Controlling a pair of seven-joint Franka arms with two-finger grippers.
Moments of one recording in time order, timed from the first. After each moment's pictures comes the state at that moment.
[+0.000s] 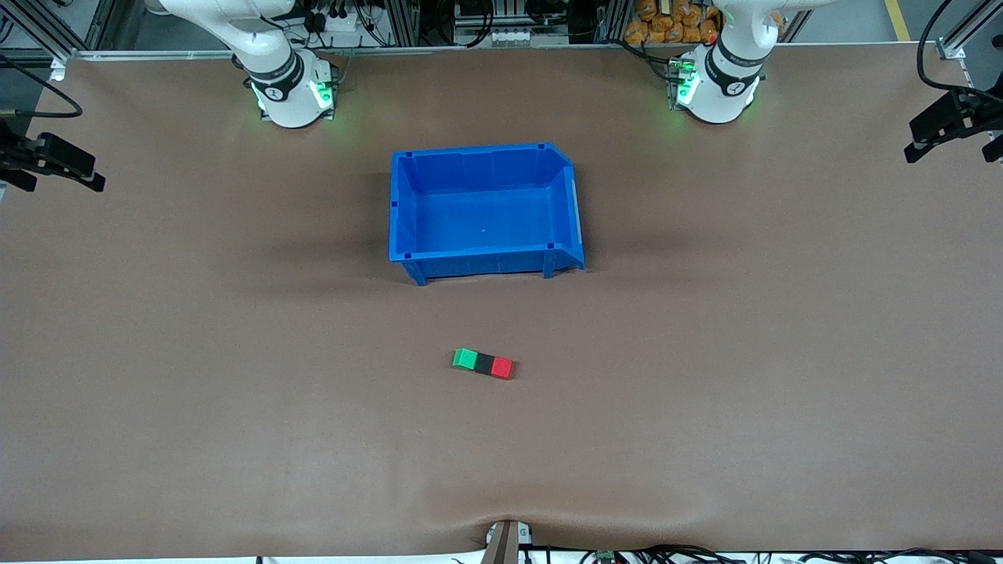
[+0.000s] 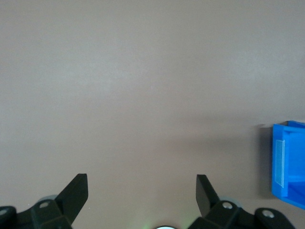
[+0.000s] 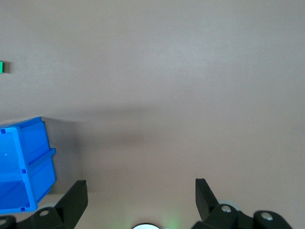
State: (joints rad) left arm 0.04 -0.17 -0.02 -1.66 0.04 1.57 0.04; right arm 0.02 -0.07 -0.11 -1.61 0.01 1.48 -0.06
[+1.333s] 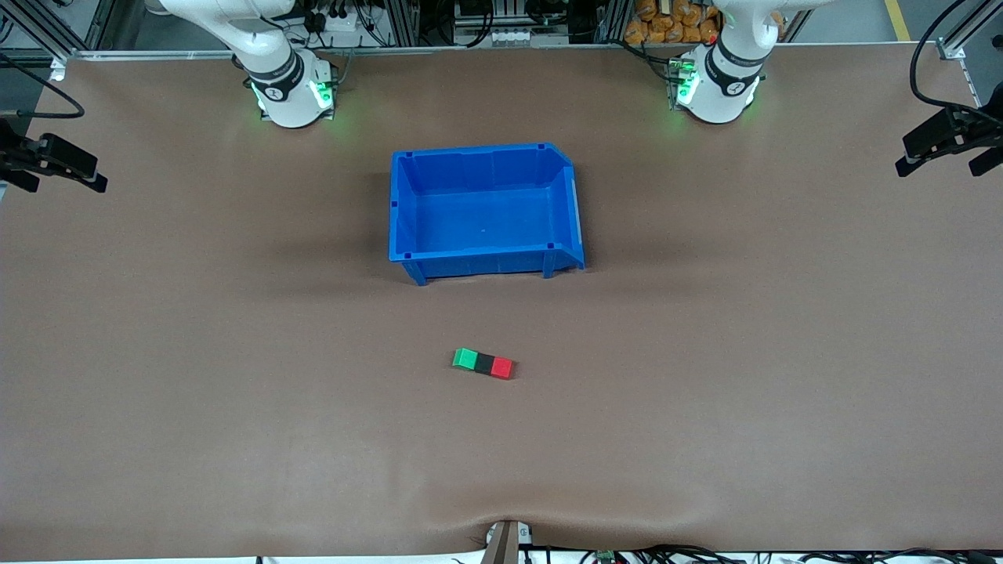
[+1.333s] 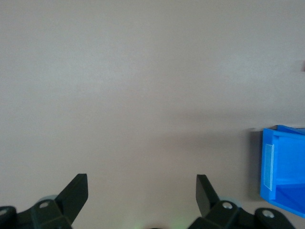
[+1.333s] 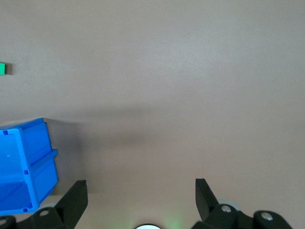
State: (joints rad) left arm 0.06 -0.13 -0.02 -1.64 0.00 1.57 0.03; right arm 0.02 -0.07 -0.10 -1.61 0.01 1.48 -0.06
